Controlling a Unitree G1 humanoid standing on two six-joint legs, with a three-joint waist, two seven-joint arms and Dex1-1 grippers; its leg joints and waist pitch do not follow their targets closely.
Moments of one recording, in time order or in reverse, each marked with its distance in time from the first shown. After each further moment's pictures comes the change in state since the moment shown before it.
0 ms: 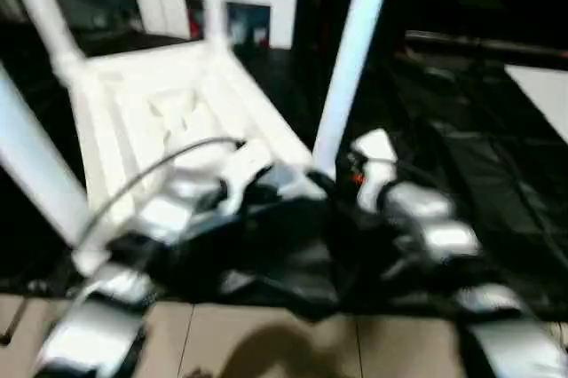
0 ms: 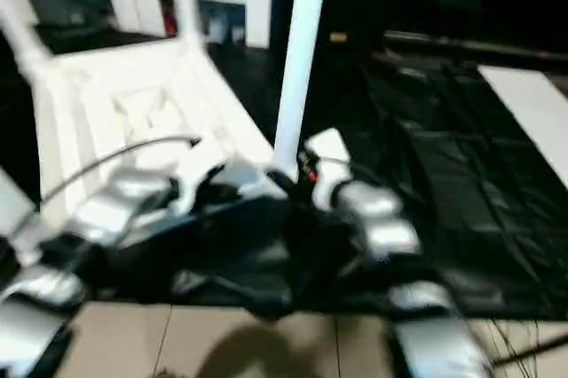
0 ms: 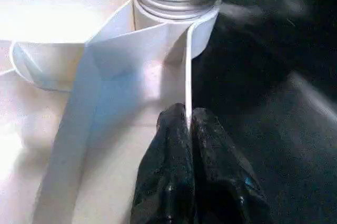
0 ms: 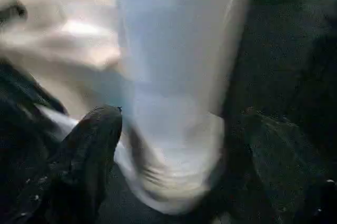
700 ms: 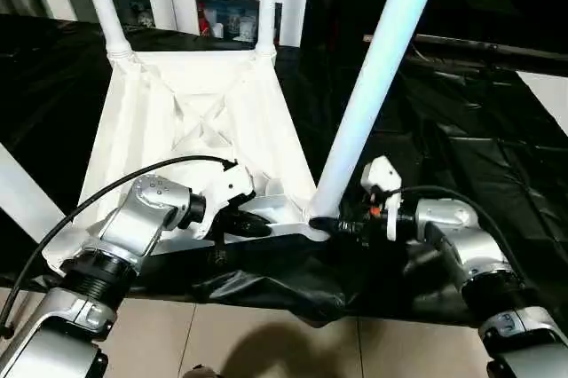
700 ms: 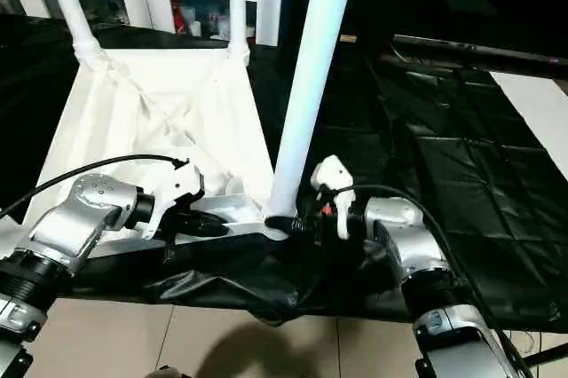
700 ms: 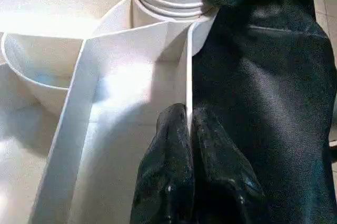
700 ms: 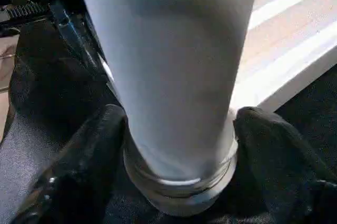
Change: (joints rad) left arm 0.088 0.103 -0.041 -0.156 -0.041 0.007 -0.213; right arm 0.082 -0.078 0.076 -0.128 0.037 0.066 0.325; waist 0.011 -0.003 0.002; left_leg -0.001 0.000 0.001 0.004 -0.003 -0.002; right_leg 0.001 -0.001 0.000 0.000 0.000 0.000
